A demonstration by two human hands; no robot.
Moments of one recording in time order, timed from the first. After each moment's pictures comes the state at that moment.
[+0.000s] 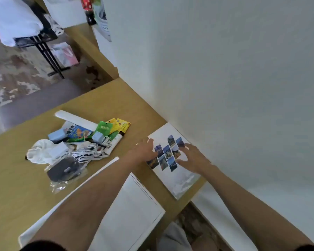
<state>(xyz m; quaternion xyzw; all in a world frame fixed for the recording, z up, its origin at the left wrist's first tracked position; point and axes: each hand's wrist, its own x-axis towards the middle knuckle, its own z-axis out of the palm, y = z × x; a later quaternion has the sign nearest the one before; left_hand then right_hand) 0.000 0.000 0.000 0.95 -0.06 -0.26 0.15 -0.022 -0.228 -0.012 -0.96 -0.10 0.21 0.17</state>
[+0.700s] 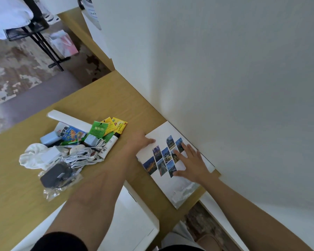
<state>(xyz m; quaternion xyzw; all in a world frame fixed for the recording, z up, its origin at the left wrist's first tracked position) 0.073 0.002 -0.032 0.91 0.14 -0.27 0.28 -0.005 -0.239 -0.064 -0.95 -0.17 0.27 0.07</state>
